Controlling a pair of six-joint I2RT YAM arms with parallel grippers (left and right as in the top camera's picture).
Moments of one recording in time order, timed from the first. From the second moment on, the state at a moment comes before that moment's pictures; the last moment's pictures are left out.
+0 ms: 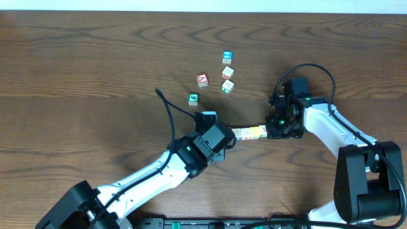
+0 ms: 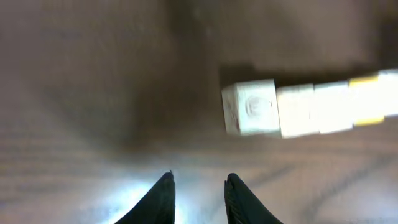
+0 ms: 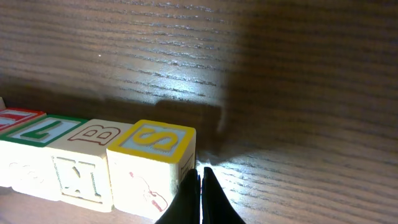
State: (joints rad) left arm -0.87 1.50 0.81 -0.38 -0.20 -0.82; right arm 0.14 1.72 0.95 -0.69 -0.22 0.06
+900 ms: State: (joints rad) left arm -0.68 1.76 0.83 0.03 -0.04 -0.74; right arm 0.14 1.72 0.95 -0.69 -0.22 0.06
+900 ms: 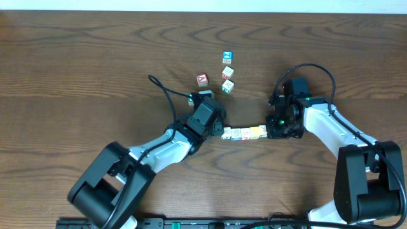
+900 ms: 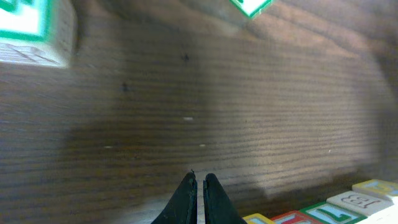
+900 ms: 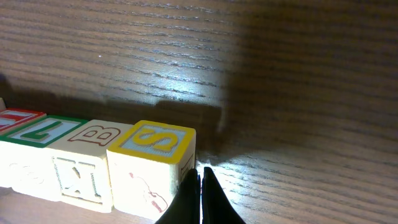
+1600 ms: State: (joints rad) left arm -0.69 1.77 0.85 -0.01 0.08 -0.71; right arm 0.14 1.72 0.95 -0.69 -0.22 0.06
